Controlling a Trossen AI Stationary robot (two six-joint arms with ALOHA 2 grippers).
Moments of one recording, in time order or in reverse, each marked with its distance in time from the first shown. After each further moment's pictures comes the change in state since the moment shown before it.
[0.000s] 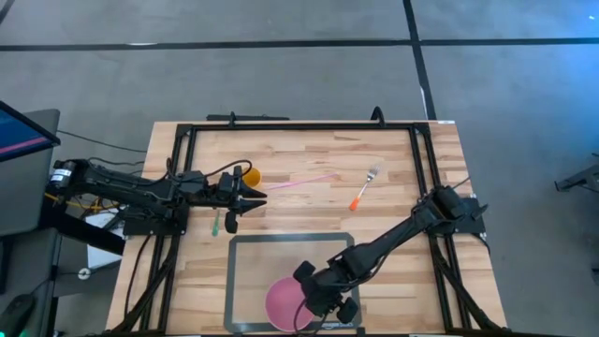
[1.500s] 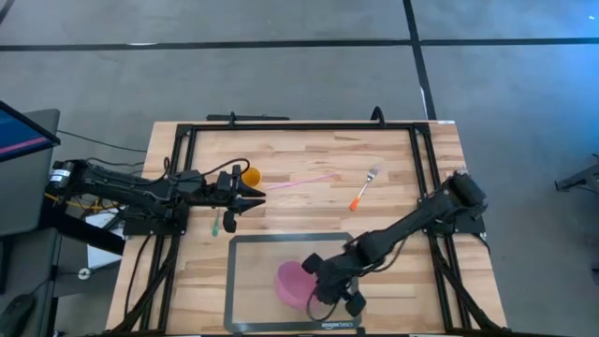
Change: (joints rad) left arm 0.000 -0.020 0.000 0.005 0.000 0.000; right arm -0.018 -0.149 -0.218 0.181 -0.060 0.040
